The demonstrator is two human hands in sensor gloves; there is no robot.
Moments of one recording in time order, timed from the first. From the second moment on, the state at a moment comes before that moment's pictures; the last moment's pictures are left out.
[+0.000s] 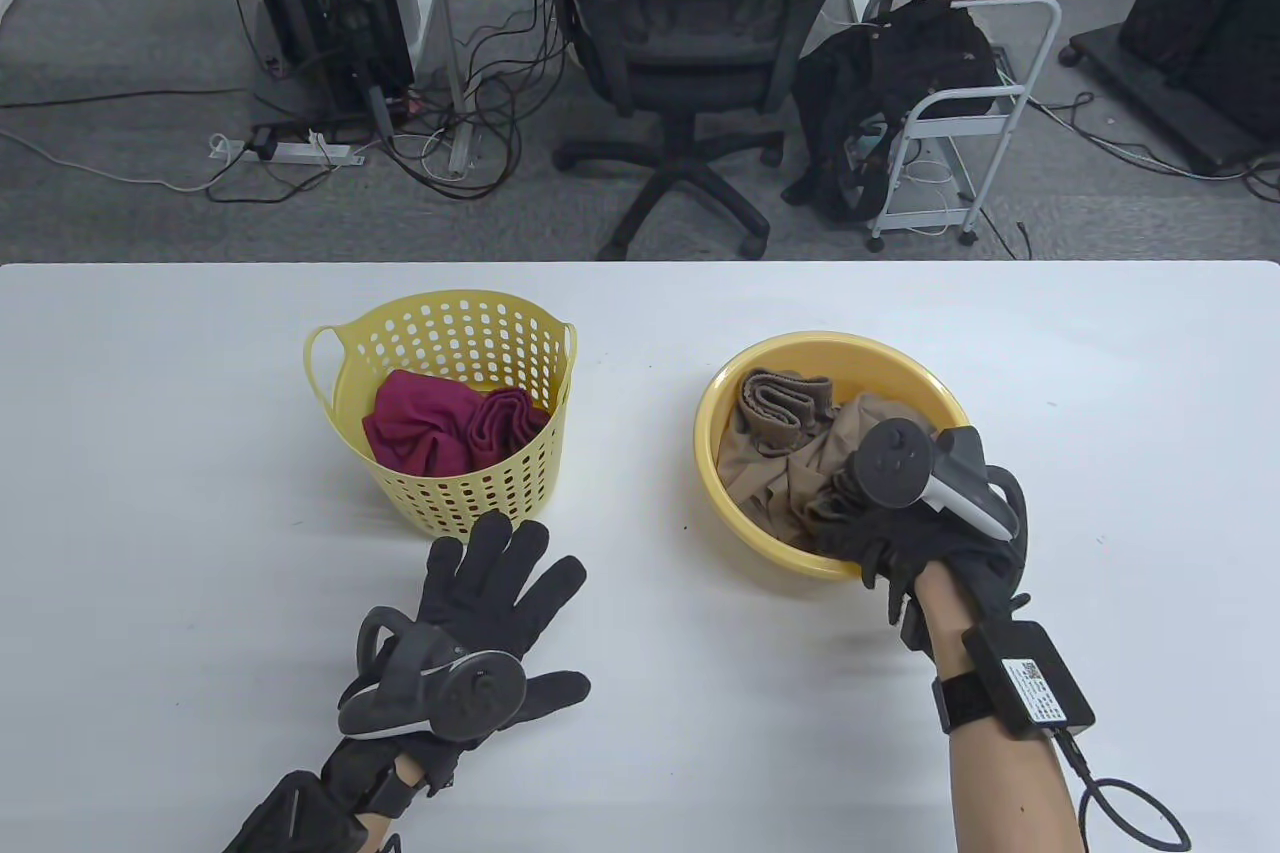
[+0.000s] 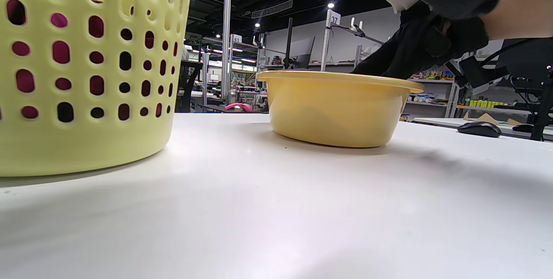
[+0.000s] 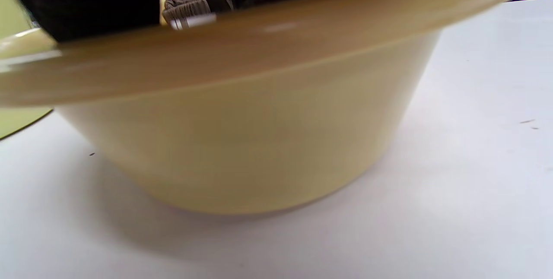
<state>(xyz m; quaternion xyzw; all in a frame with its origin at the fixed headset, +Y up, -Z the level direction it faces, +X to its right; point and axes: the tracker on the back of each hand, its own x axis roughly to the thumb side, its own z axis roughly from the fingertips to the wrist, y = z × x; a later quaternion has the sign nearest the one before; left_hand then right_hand) -0.176 -0.686 -0.247 0.03 -0.33 0.03 0.94 0.203 -0.673 -0.376 0.05 0.13 0.99 0.09</state>
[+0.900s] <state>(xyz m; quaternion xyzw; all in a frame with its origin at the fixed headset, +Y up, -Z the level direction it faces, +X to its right) -0.178 -0.685 -0.247 0.03 -0.32 0.03 0.95 0.212 -0.638 -0.356 0.03 -0.10 0.99 0.12</state>
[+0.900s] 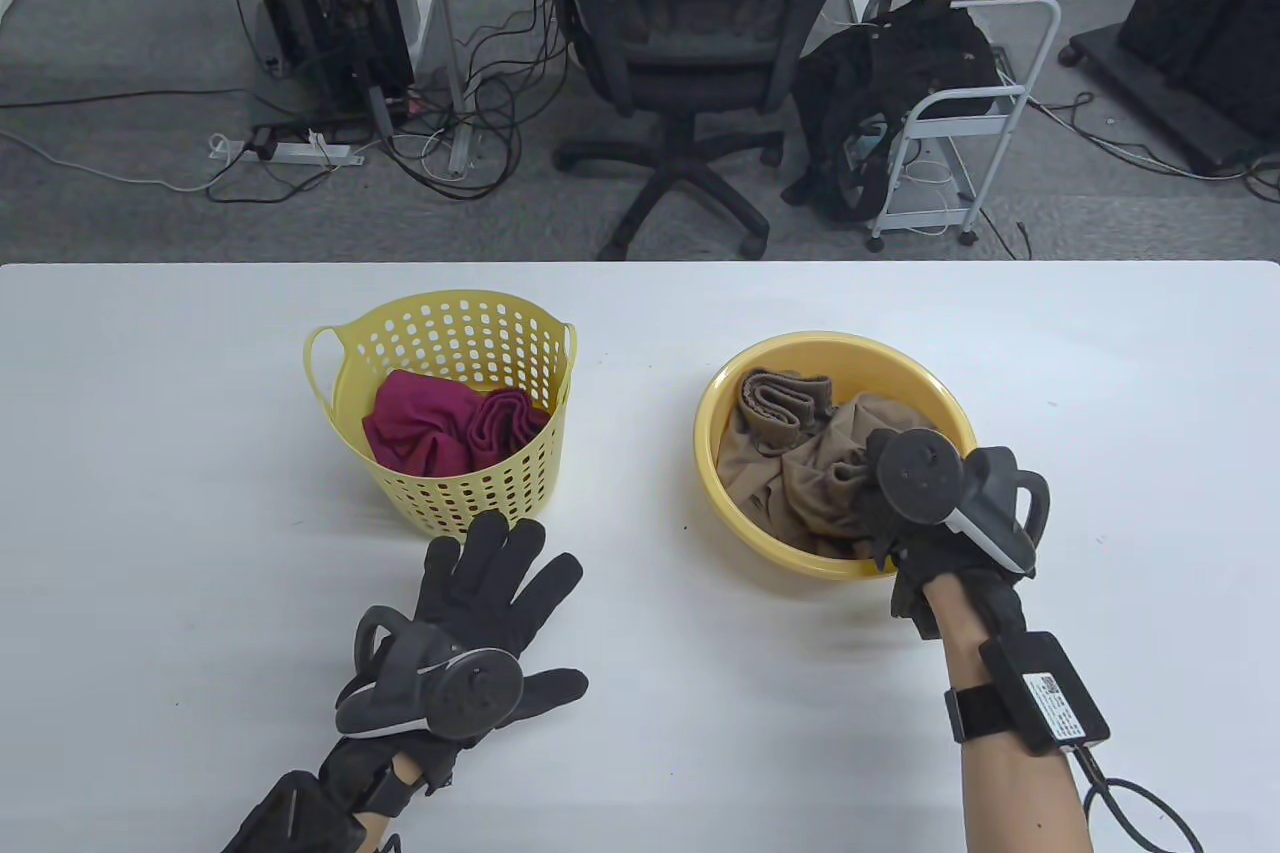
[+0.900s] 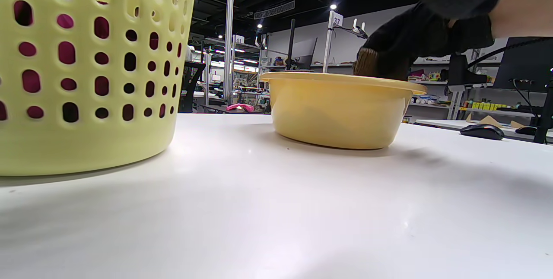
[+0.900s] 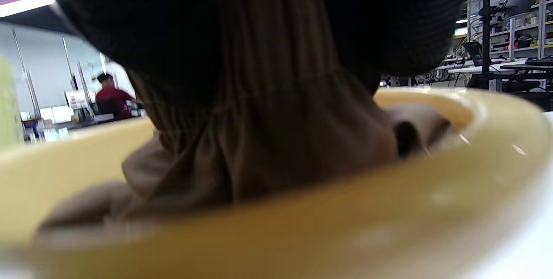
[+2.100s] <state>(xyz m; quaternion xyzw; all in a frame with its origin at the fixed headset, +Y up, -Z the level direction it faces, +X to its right) -0.180 -0.681 -0.246 0.04 -0.32 0.03 0.95 0.187 -0.541 -0.317 0.05 -0.11 0.79 0.60</state>
